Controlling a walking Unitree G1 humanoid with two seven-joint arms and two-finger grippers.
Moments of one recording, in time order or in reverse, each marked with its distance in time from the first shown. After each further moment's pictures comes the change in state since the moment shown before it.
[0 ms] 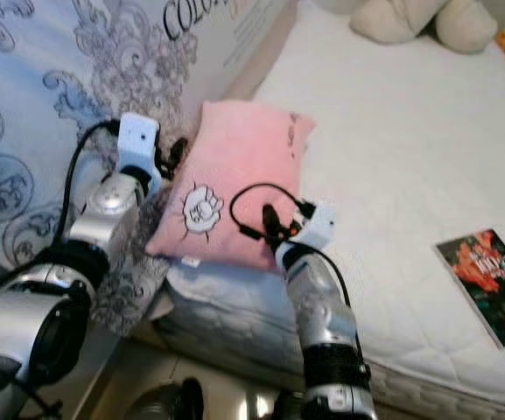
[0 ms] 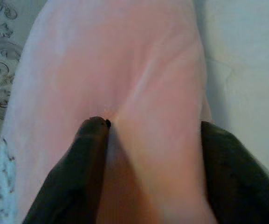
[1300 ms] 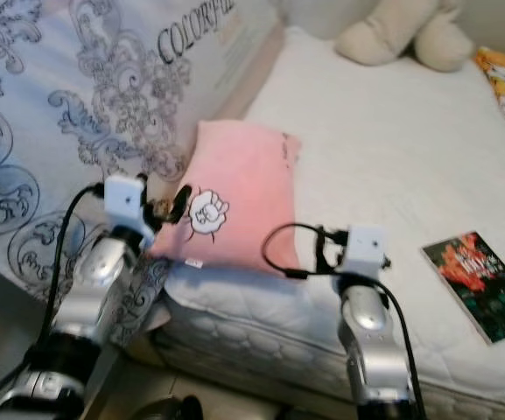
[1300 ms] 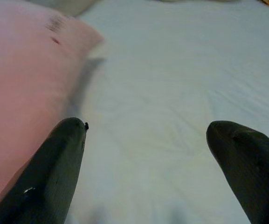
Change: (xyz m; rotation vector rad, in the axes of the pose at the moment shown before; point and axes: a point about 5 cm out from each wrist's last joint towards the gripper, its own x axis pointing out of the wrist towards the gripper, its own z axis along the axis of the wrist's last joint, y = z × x) left arm -0.075 -0.015 -0.051 -0.115 -0.025 -0.010; right arm -0.053 -0.069 0.027 -0.649 -0.156 -0.320
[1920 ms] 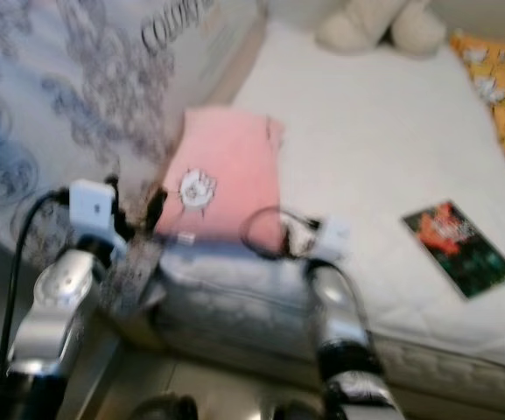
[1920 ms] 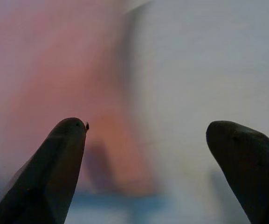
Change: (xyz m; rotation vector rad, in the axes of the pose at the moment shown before) left arm -0.031 0.008 0.029 0.057 -0.019 0.034; right arm 0.044 0.066 -0.015 0.310 0.136 0.238
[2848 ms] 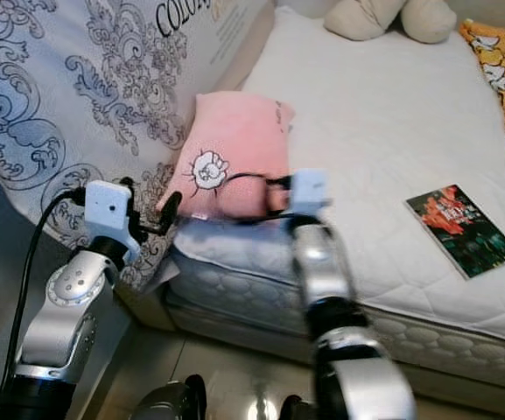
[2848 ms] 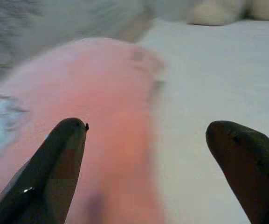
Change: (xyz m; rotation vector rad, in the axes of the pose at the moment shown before) left arm -0.002 -0.020 0.000 0.016 0.049 -0.068; right arm 0.020 0.012 0.062 -0.304 -0.246 -0.028
